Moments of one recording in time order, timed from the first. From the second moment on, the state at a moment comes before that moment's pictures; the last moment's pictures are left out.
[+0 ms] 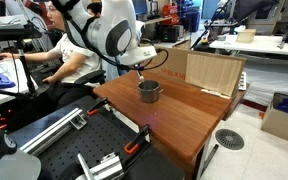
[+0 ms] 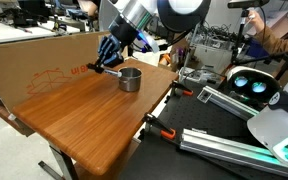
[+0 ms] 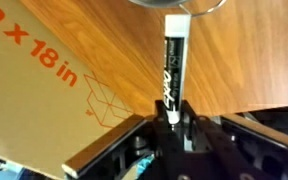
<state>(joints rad) -0.85 0.50 0.88 -2.54 -0.41 3.29 -0.80</state>
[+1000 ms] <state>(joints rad) -1.21 0.64 1.09 -2.56 -0.52 3.19 -0.91</state>
